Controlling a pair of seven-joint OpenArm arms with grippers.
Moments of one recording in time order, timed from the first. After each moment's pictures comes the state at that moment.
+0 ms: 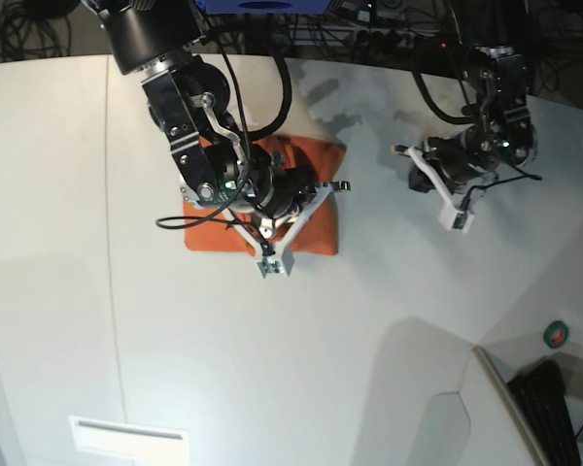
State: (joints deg) left arm 7.6 -10.3 -18.6 77.3 -11.3 -34.4 43.0; right arm 0.8 -6.8 -23.5 83.0 17.3 -8.0 -53.9
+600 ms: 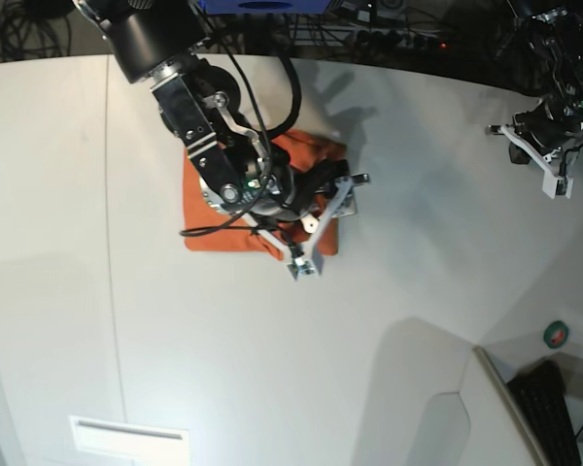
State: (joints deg) left arm 14.5 -14.7 -37.6 83.0 -11.4 -34.4 44.5; right arm 3.1 -6.7 -31.1 82.9 17.3 -8.3 -53.5
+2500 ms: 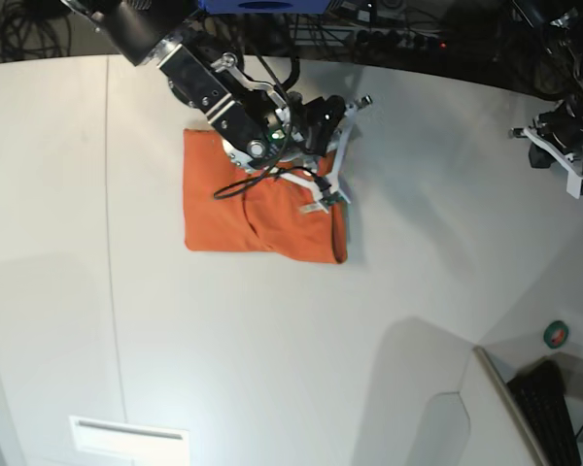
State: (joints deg) left arm 12.4 -14.9 -46.2 81.7 -11.5 -41.2 44.5; right arm 1.3 -3.4 -42.1 81.3 17.3 -8.0 -63.1
